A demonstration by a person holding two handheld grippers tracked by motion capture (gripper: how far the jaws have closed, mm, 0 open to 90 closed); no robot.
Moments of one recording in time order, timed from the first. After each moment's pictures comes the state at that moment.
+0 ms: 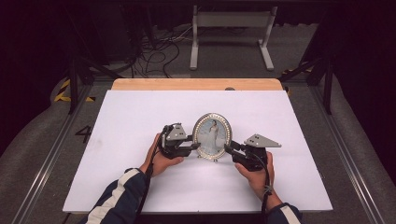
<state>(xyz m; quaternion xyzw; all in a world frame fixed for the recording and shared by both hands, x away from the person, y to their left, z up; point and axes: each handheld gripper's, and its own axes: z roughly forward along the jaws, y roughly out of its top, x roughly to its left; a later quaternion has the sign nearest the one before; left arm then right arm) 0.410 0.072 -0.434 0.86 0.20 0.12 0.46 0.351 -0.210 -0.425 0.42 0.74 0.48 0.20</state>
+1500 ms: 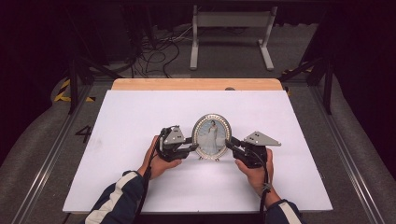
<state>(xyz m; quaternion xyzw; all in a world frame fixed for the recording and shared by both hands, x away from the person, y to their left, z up) 0.400 0.077 -0.432 0.86 0.20 0.13 0.46 0.356 -0.209 -0.420 0.41 0.74 0.48 0.23</state>
